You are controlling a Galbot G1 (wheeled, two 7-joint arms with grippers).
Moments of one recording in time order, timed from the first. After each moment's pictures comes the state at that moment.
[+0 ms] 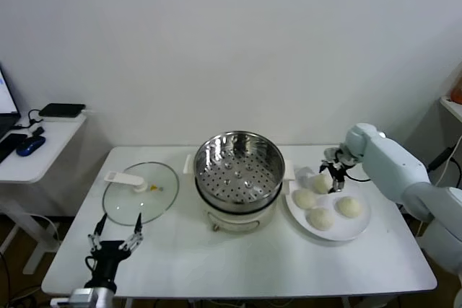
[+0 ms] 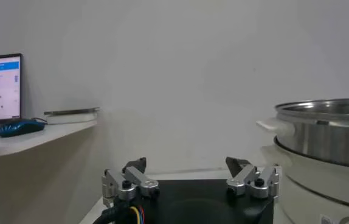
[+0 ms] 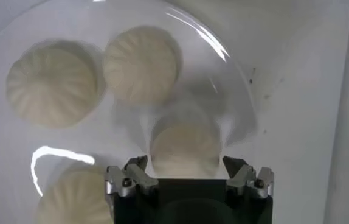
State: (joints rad) left arm 1.64 -1.50 -0.74 -1.97 -0.09 -0.14 0.08; right arm 0.06 1.08 -0.70 0.49 -0.28 0.20 -1.08
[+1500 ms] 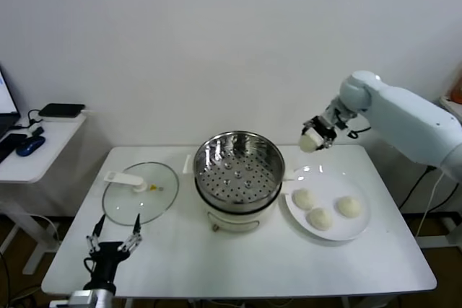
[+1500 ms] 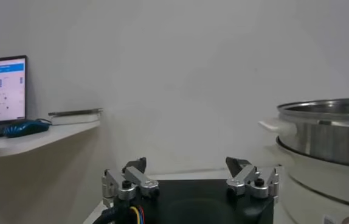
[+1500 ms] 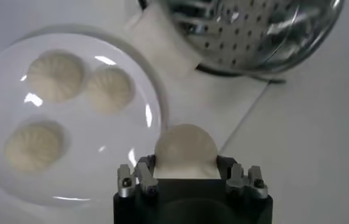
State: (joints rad) left arm 1.65 -1.51 -0.74 -1.97 -0.08 -0.14 0.08; right arm 0.51 0.93 -1.04 1.09 -0.16 0.39 -1.12
